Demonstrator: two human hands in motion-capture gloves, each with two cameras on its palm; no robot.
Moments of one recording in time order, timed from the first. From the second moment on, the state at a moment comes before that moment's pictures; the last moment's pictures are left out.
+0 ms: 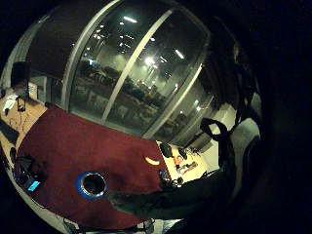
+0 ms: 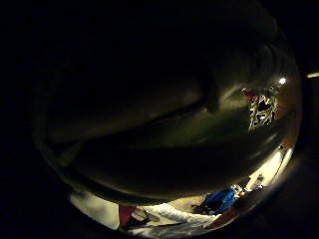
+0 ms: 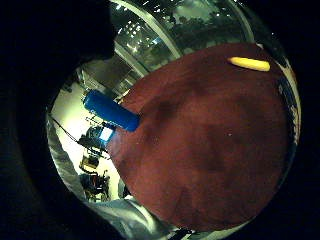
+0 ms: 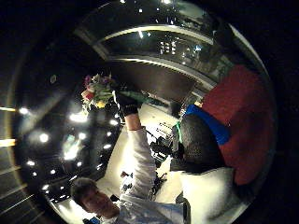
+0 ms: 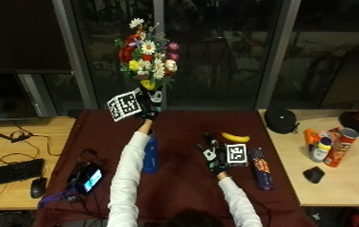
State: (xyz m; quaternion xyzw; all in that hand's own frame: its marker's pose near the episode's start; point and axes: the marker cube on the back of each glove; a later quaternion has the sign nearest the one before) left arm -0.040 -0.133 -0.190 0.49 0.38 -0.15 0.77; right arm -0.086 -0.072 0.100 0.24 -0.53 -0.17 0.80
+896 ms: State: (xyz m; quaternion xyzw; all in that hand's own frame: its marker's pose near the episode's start) left arm -0.103 -0.112 0.028 0.19 0.41 -0.19 0.87; right arm -0.071 -0.074 0.155 0.17 -0.51 -0.16 0.83
